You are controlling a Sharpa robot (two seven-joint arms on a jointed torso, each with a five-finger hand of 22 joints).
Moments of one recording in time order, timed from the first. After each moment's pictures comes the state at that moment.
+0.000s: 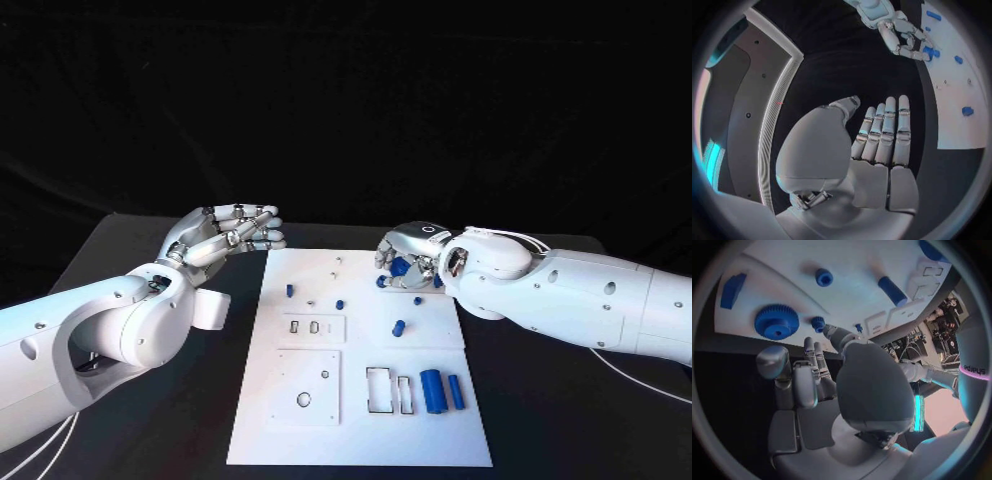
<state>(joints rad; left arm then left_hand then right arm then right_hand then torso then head) 1.20 -0.98 0.01 1.69 -0.09 -0.35 0.42 1.41 -0.16 0.45 0.19 0.17 0.86 0.22 0.22 0.15 1.01 0.18 0.12 0.07 1.00 0.13 0.31 0.24 0.18 0.94 0.23 0.31 0.11 1.31 -0.73 -0.14 1.40 -1.60 -0.26 -0.08 1.34 -0.26 0.44 0.10 0.24 1.01 0.16 0.21 0.28 1.15 0.10 0.07 0.16 1.46 0.01 1.37 1.22 0.13 1.33 0.11 1.15 0.93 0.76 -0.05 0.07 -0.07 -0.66</state>
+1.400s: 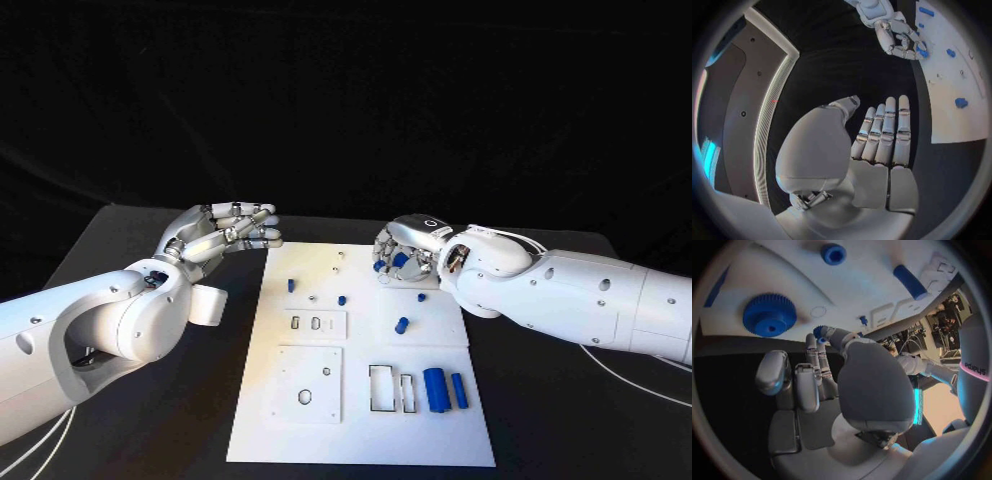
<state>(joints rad) 1.21 -0.98 0.01 1.68 -0.09 -0.35 0.39 1.40 -0.16 0.45 0.19 0.16 0.85 0.22 0.22 0.14 1.00 0.19 0.11 0.07 1.00 0.13 0.30 0.24 0.18 0.94 0.23 0.31 0.10 1.30 -0.72 -0.14 1.38 -1.55 -0.38 -0.04 1.36 -0.21 0.58 0.07 0.20 1.10 0.11 0.28 0.34 1.28 0.06 0.10 0.16 1.47 -0.02 1.43 1.27 0.12 1.34 0.09 1.25 1.07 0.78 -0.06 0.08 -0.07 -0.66</state>
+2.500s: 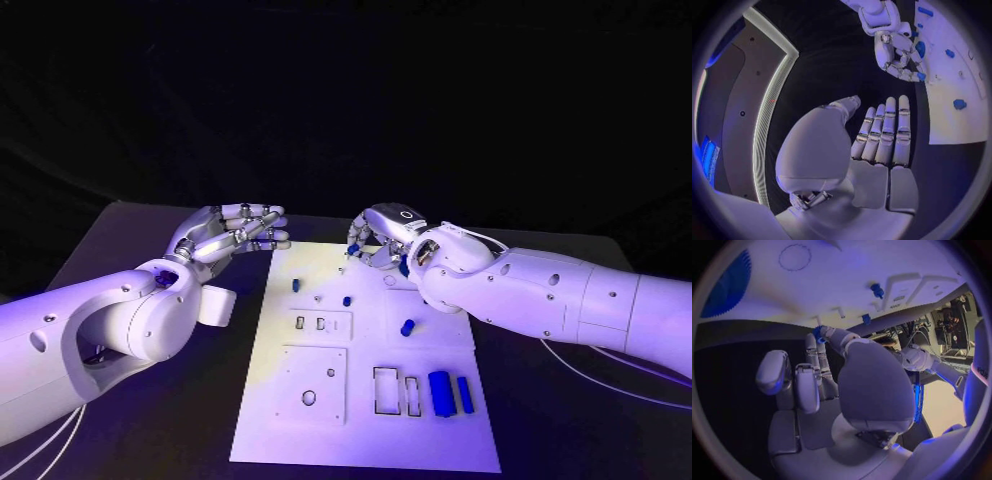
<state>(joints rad) 1.21 -0.97 0.01 1.68 -0.09 -0.36 0.38 1.40 -0.16 0.46 0.18 0.16 0.85 0.22 0.22 0.14 1.00 0.19 0.10 0.07 1.00 0.13 0.30 0.25 0.18 0.94 0.23 0.30 0.10 1.30 -0.55 -0.14 1.25 -1.52 -0.51 -0.07 1.35 -0.21 0.59 0.05 0.21 1.08 0.11 0.31 0.34 1.28 0.06 0.08 0.16 1.47 -0.02 1.43 1.27 0.12 1.34 0.08 1.25 1.07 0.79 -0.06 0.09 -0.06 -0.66</state>
